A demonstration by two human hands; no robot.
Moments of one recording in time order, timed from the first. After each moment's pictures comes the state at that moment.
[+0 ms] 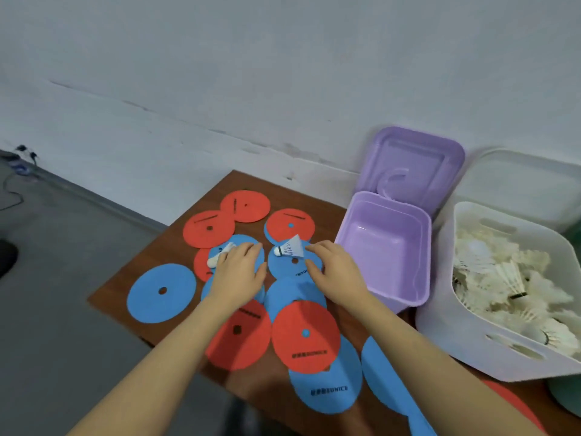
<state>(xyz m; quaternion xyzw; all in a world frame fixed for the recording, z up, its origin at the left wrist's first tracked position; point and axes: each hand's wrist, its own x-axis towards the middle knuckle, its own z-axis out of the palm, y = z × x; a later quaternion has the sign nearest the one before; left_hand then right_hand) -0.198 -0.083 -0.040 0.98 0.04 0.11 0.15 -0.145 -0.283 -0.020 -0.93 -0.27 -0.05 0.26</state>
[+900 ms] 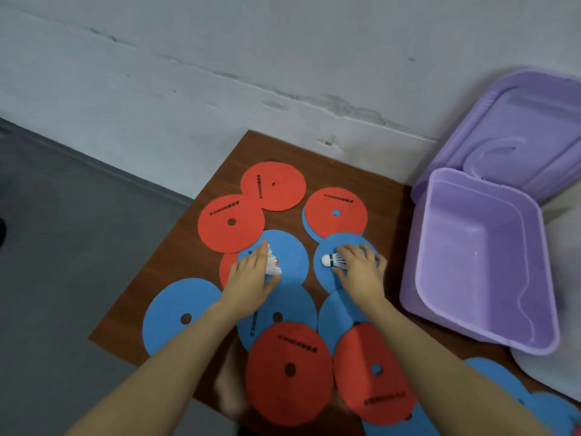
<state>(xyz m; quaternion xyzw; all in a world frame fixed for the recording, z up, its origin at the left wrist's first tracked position) -0.115 0.042 -0.161 0.97 0.02 -0.07 0.24 -0.046 -0.188 -0.161 -0.99 -0.11 0.03 0.09</state>
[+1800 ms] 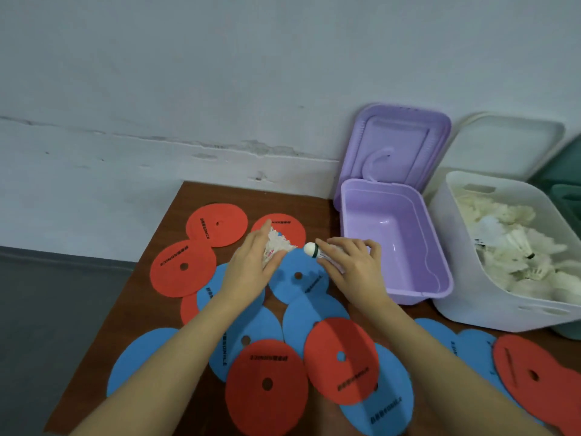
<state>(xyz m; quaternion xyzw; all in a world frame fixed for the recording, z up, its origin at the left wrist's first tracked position) -0.086 -0.027 -0.047 0.92 -0.13 0.09 0.37 -0.098 -0.244 -0.058 -0.93 -0.16 -0.30 0.13</state>
